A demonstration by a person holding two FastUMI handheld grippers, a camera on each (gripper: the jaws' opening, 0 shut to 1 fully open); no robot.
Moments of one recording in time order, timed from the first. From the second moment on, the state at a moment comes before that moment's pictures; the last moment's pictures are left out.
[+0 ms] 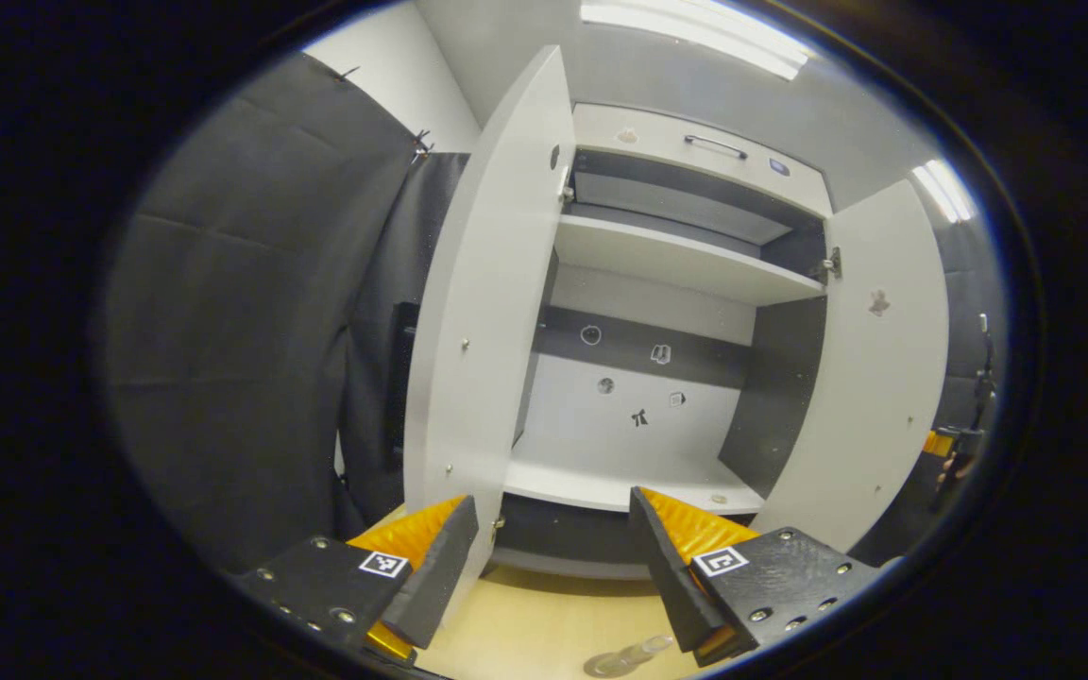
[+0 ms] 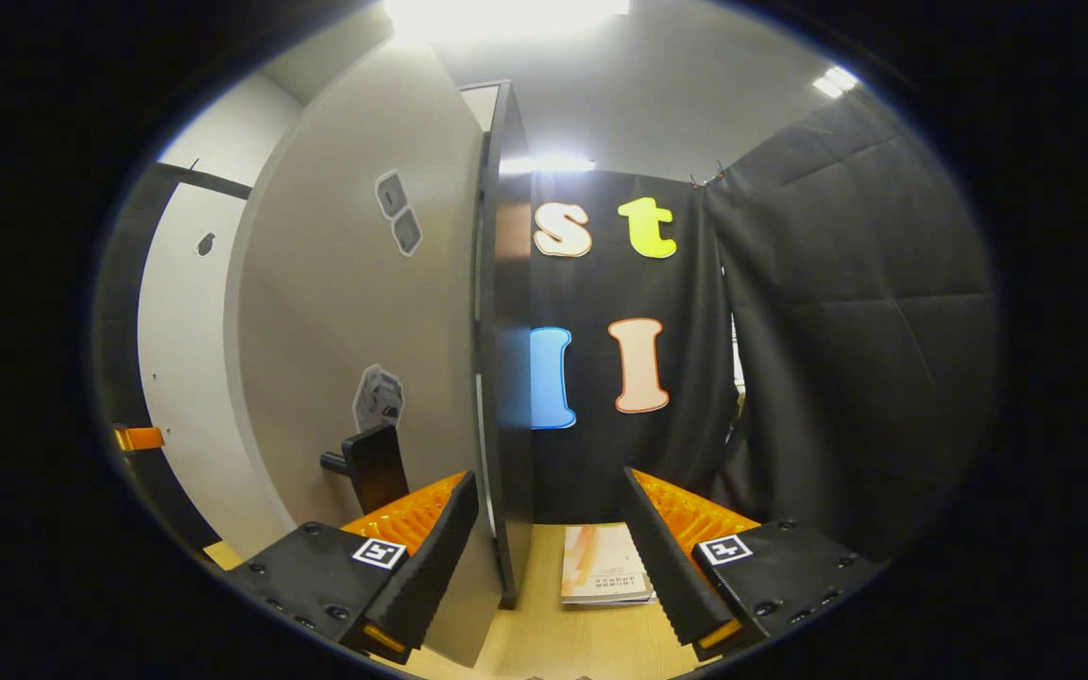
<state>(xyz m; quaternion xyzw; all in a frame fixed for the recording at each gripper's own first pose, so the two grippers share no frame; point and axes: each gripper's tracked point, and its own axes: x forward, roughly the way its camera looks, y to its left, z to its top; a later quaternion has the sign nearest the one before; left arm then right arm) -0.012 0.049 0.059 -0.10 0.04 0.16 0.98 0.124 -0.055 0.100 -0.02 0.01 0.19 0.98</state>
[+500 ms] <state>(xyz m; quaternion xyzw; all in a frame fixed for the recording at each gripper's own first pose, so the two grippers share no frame) -0.038 0.078 0.046 -0.10 0.03 0.18 0.98 0.107 0.018 0.098 -0.04 0.00 0.23 0.97</state>
